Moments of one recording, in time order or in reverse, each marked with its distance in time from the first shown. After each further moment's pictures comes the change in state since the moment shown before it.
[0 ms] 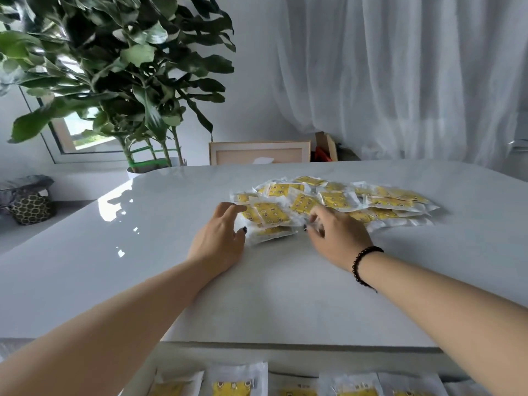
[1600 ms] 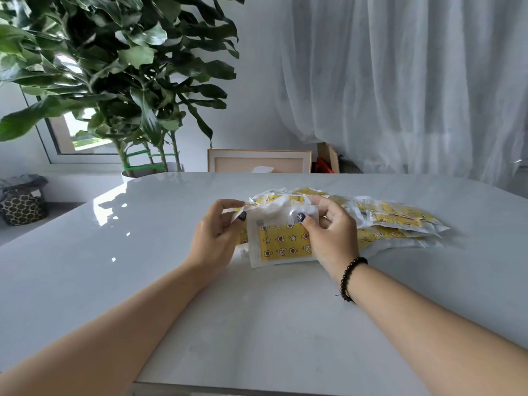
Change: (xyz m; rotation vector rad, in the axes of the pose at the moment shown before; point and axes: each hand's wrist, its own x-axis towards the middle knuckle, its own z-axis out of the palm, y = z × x) left_hand 0.018 0.018 0.007 -0.816 0.147 -0.077; right_hand 0.033 -0.013 0.022 0.965 0.330 0.382
